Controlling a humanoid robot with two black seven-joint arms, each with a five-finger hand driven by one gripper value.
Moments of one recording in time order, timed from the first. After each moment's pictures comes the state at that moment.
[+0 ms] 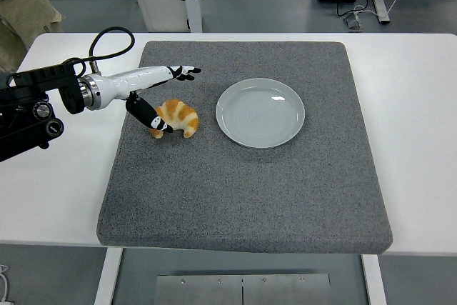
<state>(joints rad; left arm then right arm) -1.14 0.66 -0.05 -1.28 1.20 0.01 -0.14 -0.14 0.00 0.02 0.15 -0.10 0.02 0.41</state>
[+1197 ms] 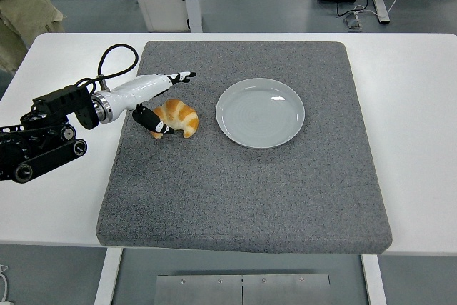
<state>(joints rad) -1.04 0.51 -0.04 -1.03 1.26 0.18 -0.19 -0.14 0.00 0.02 0.15 -0.10 0.02 0.41</state>
